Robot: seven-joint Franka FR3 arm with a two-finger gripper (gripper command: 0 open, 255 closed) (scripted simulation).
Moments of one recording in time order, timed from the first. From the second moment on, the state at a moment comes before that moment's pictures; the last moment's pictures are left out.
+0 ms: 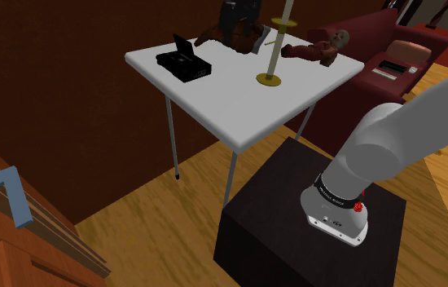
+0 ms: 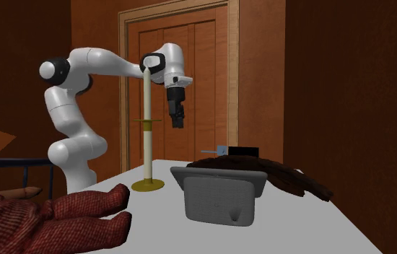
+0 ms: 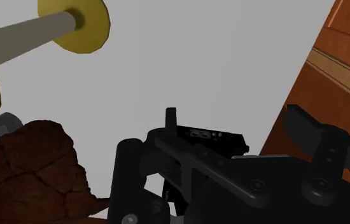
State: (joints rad) arm -0.02 -0.45 0.08 -2.15 -0.03 1.78 0.02
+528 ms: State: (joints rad) arm -0.05 -0.14 0.13 -1.92 -0.14 1.85 0.15
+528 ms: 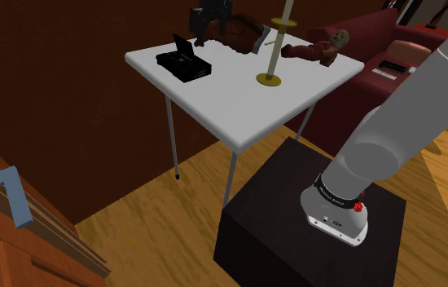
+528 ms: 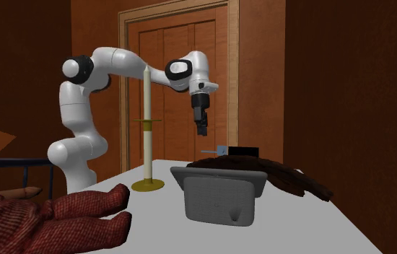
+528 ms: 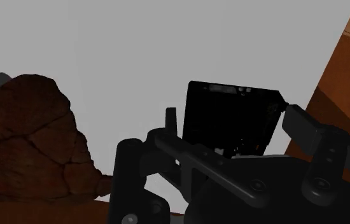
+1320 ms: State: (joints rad) arm -0.04 0.20 0.14 -1.63 -0.29 1.87 0.29
